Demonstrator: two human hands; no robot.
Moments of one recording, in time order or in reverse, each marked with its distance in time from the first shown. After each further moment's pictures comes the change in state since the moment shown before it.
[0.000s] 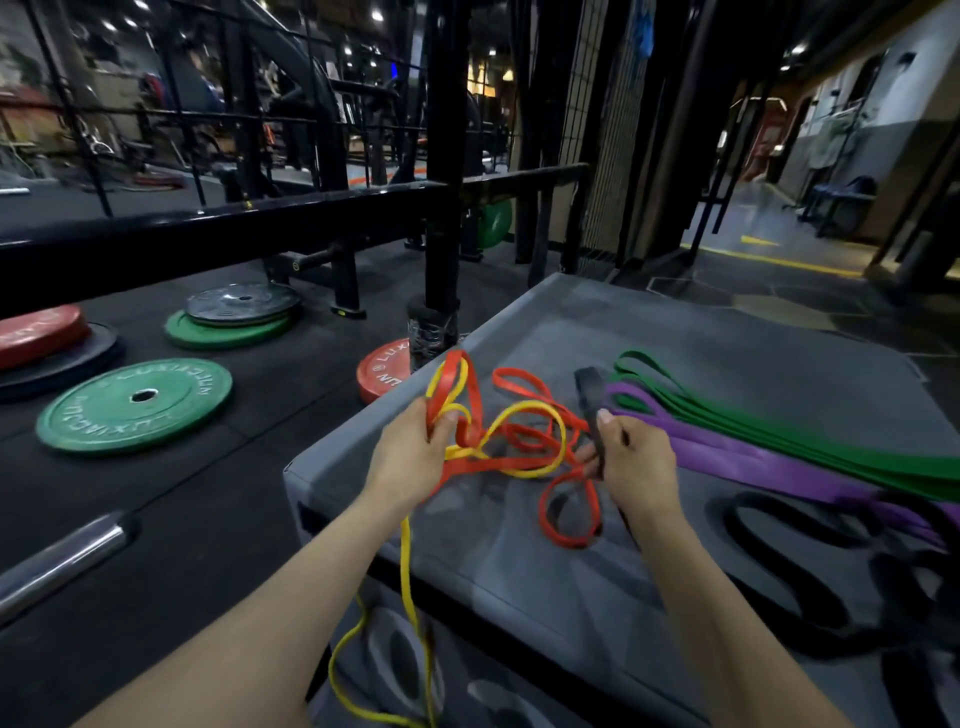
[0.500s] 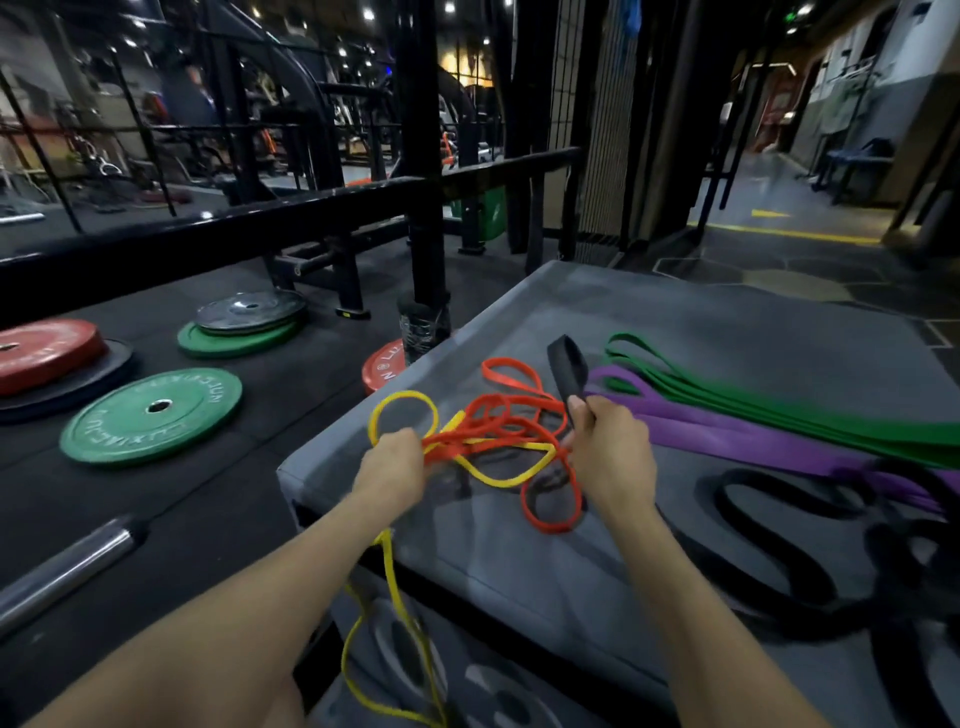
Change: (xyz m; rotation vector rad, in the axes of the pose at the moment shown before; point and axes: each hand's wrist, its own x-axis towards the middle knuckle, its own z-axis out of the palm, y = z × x) left_hand 0.002 -0.005 0.011 0.678 -0.266 -0.175; right_hand -0.008 -0.009 -0.002 -0.338 0.003 -0.039
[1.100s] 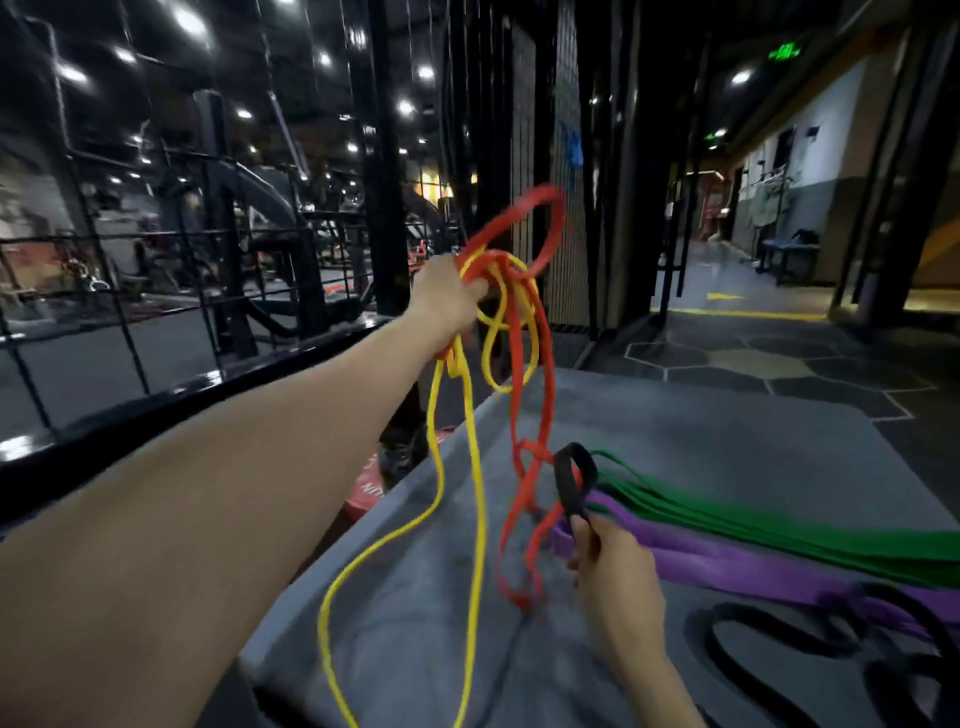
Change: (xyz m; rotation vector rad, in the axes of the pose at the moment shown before) left_hand 0.089 0.160 -0.223 -0.556 0.452 0.402; right_hand 0.025 0.011 -0.013 0.155 0.019 0.111
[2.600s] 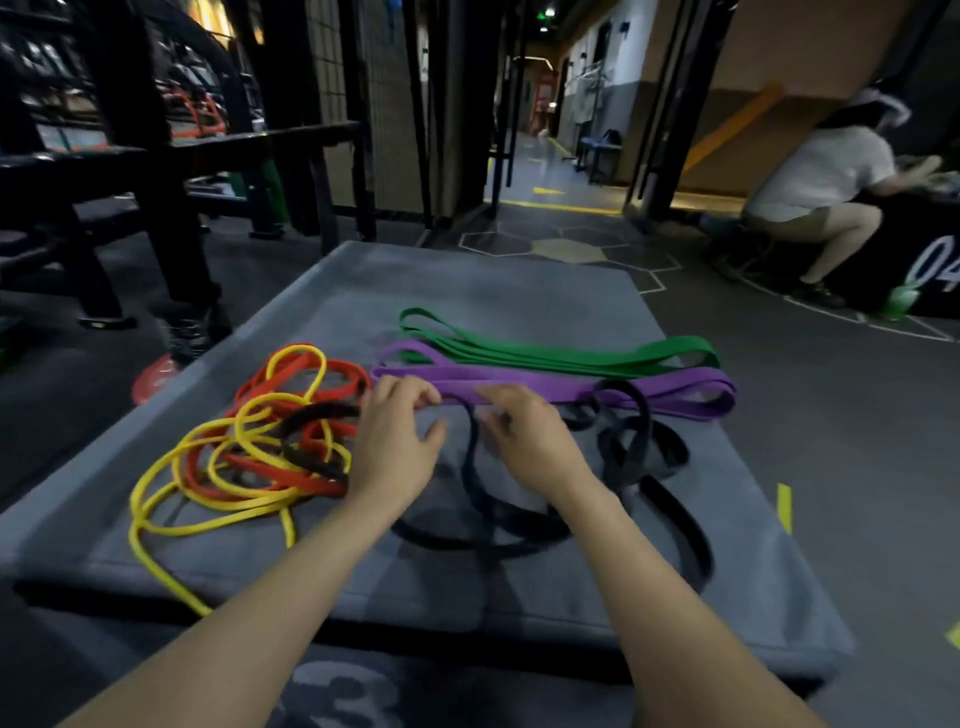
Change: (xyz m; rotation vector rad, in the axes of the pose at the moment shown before) left_hand -0.257 -0.033 0.148 -0.126 -0.206 0.178; right_hand -0.040 0.064 -0.102 -0.292 -0.109 -0.240
